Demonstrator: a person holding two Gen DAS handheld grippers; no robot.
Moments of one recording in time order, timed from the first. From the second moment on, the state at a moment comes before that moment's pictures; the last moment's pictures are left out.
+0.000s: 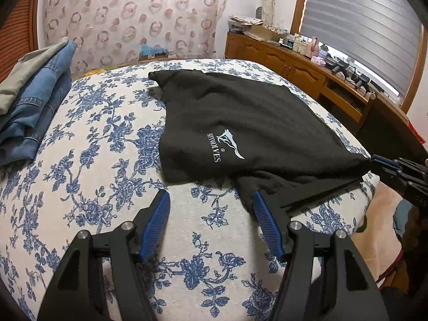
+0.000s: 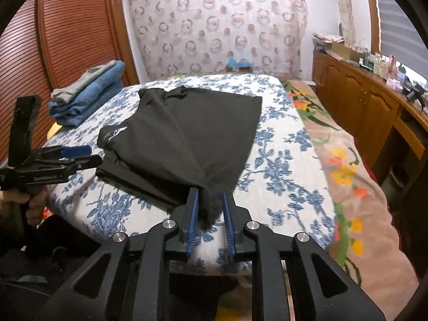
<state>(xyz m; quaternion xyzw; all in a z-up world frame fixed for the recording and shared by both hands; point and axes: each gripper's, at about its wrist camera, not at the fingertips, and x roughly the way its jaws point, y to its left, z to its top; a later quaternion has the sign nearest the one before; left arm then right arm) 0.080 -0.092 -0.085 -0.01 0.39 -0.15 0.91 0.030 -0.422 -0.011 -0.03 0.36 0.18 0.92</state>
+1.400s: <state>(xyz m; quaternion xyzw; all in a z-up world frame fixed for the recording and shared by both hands) 0.064 0.008 -0.062 -0.02 0.33 -0.03 0.94 0.124 -0.228 -0.013 -0.13 0.37 0.35 0.85</state>
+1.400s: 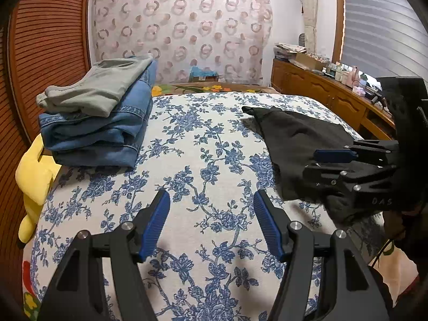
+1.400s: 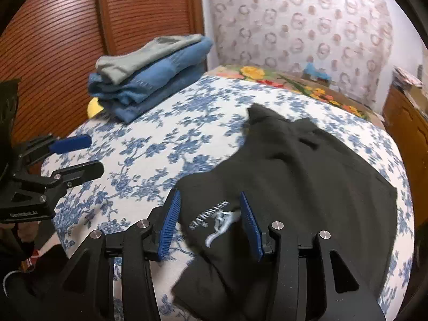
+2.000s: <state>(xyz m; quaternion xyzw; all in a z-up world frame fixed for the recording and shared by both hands) 0.061 0.010 -0.068 -0.02 0.34 -0.03 0.94 0.129 -0.203 -0.038 -0.18 0.40 0.37 0.82</state>
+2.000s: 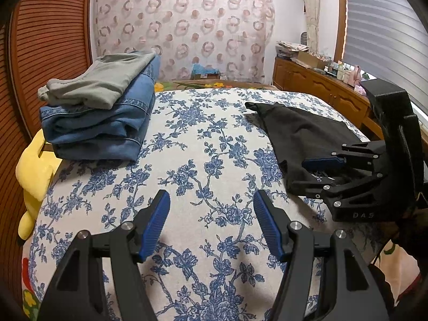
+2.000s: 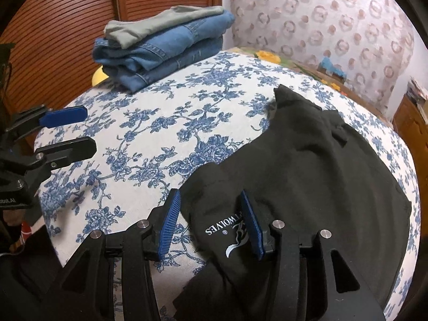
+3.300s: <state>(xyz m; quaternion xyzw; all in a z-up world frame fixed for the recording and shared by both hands) 0.074 -0.033 -0.052 0.01 0.33 -0.07 0.94 0.216 -0.328 0.015 -0.13 0.36 0.27 0.88</state>
